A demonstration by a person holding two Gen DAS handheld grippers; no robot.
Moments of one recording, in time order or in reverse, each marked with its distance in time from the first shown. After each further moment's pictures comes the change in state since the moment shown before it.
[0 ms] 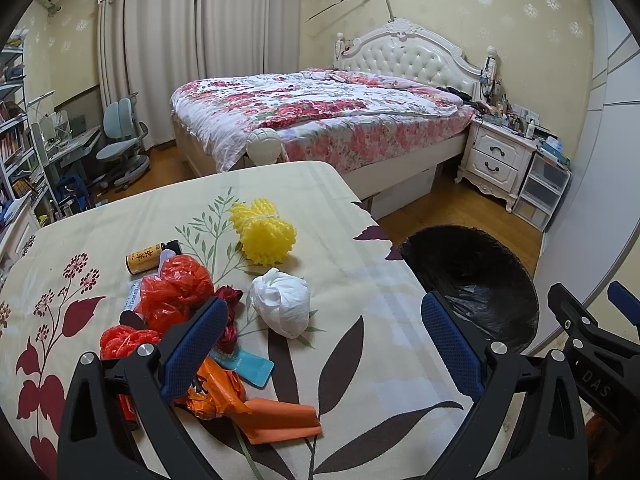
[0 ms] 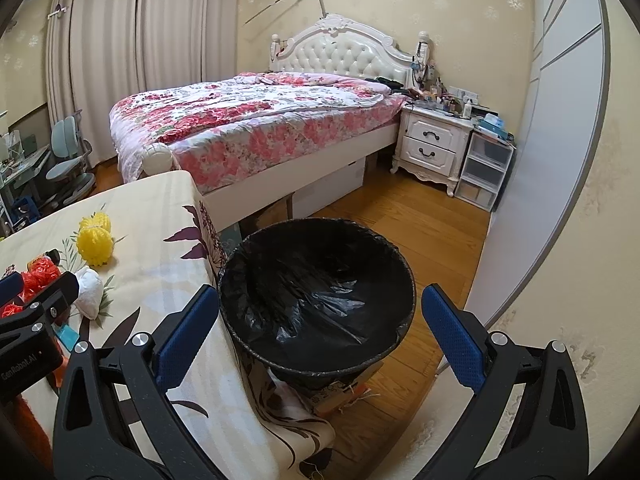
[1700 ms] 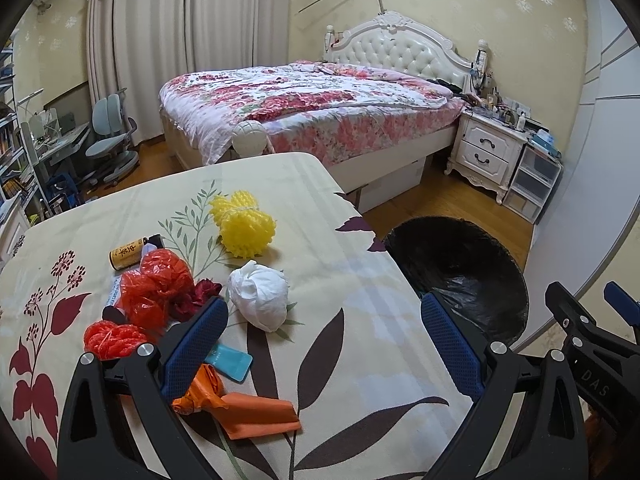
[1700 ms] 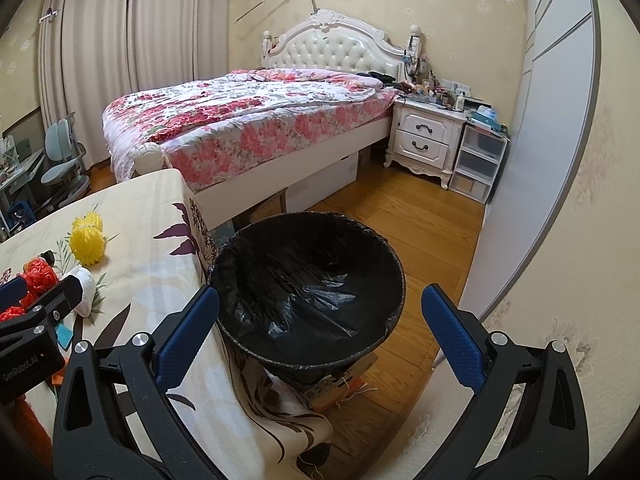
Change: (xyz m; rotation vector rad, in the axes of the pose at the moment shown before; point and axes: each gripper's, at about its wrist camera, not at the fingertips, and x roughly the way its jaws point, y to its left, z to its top) left arm 0.007 -0.013 -0.004 0.007 0.032 -0.038; right arm 0.000 -0.012 -0.003 0.014 0.007 -0.008
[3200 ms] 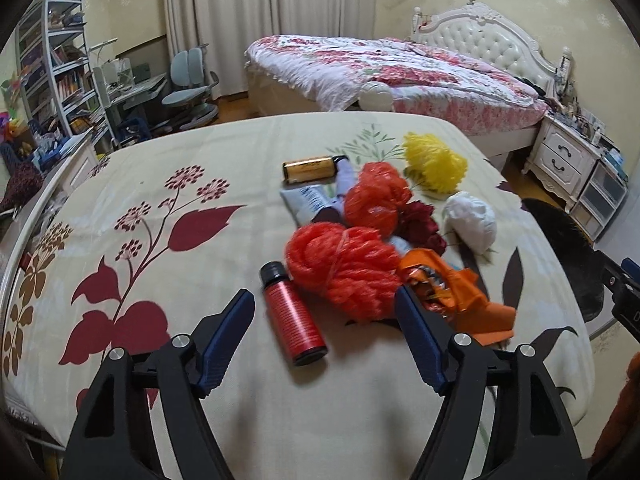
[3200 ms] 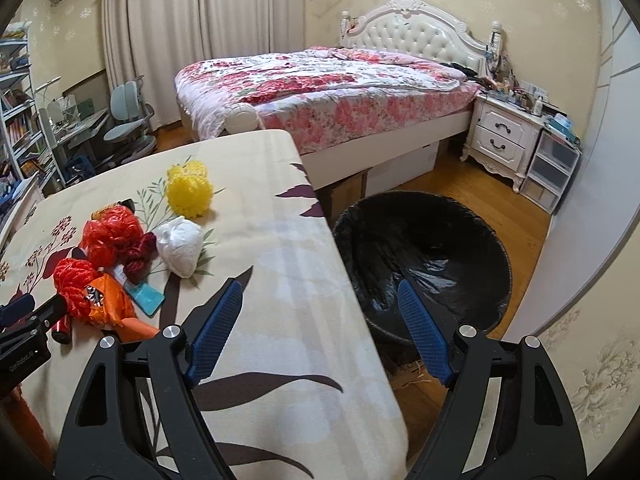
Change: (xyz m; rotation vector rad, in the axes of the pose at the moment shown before) left arm -0.029 0.142 -0.063 -0.168 0.119 0.235; right arm -0.011 0.097 -0.017 -0.135 0.089 0.246
